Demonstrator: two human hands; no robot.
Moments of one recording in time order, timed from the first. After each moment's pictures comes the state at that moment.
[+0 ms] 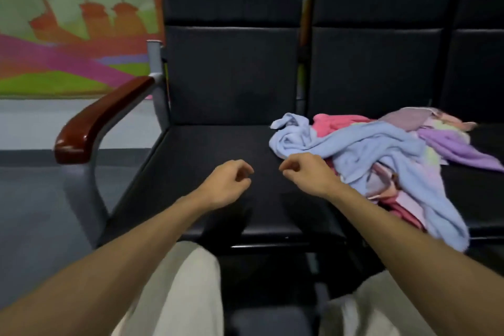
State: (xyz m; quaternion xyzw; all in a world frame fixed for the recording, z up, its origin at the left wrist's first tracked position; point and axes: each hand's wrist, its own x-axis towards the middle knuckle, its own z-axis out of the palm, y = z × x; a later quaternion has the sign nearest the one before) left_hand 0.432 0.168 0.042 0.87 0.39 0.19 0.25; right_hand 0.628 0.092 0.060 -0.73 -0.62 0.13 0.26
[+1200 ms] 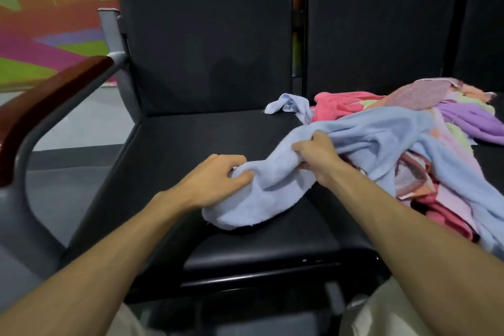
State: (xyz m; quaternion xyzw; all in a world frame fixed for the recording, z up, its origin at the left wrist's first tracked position) left_hand 0.446 0.231 0.026 0.90 0.32 0.15 0.26; right_hand 0.660 0.172 0.016 -0.90 -0.21 0.29 0.25
